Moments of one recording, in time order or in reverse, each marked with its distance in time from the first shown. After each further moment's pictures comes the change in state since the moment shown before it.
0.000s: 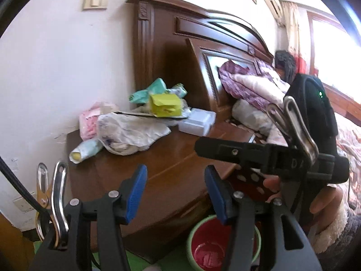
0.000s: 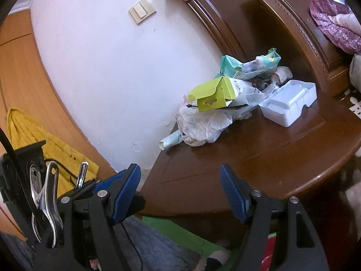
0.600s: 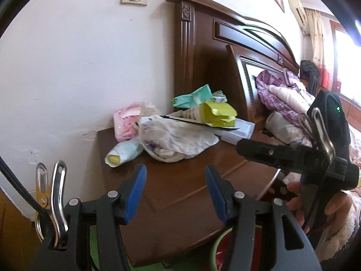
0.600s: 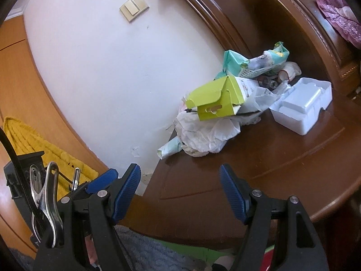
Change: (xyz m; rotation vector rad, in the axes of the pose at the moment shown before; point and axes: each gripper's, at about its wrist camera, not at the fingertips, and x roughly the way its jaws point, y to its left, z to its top) left arm 0.007 0.060 0.009 -0.078 0.004 0.147; right arm 0.040 -0.005 0.019 0.034 0.007 0.011
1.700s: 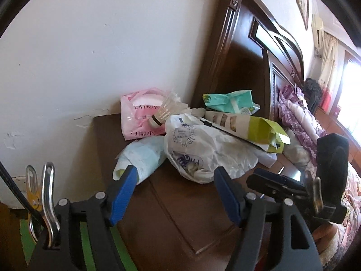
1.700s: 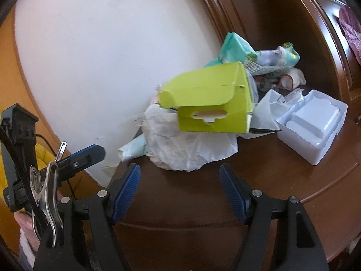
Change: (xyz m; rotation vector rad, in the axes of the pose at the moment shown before) left arm 0.085 0.088 0.031 -0.169 0.113 -0.125; right arm 0.080 -0.007 0.017 -0.112 0.077 -0.218
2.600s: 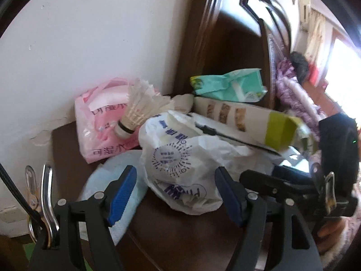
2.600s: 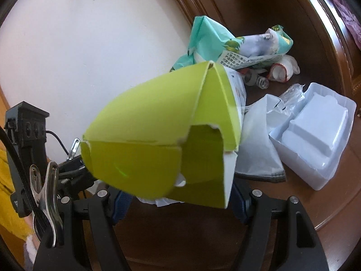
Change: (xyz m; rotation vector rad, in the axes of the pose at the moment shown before) left arm 0.092 -0.009 0.034 0.116 0.141 -0.081; right arm 0.042 -0.036 0.032 0.110 0.045 -0.073
